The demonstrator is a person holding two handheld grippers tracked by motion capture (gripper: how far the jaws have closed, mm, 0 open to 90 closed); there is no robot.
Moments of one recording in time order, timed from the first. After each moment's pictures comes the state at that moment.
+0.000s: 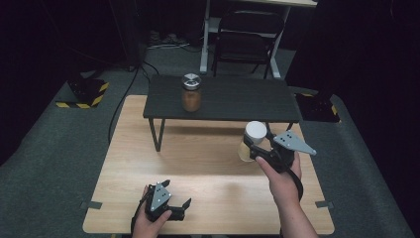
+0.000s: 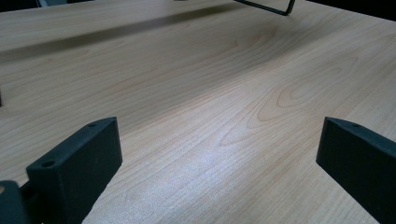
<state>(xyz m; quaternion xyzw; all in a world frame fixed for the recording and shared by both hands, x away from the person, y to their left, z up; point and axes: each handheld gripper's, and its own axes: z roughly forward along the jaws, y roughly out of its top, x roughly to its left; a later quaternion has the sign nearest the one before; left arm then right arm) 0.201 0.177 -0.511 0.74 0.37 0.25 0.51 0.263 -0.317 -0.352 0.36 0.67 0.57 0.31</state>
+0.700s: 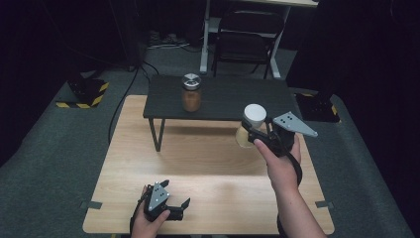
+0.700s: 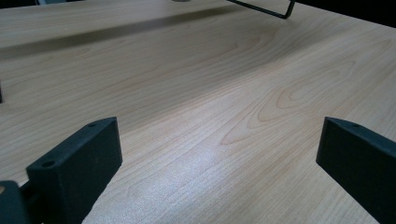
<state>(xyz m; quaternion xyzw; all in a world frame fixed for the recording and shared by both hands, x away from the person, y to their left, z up) 0.201 0.183 -0.512 0.73 0.38 0.24 0.51 0.280 -0.304 -0.316 0.36 0.66 0.58 0.32</state>
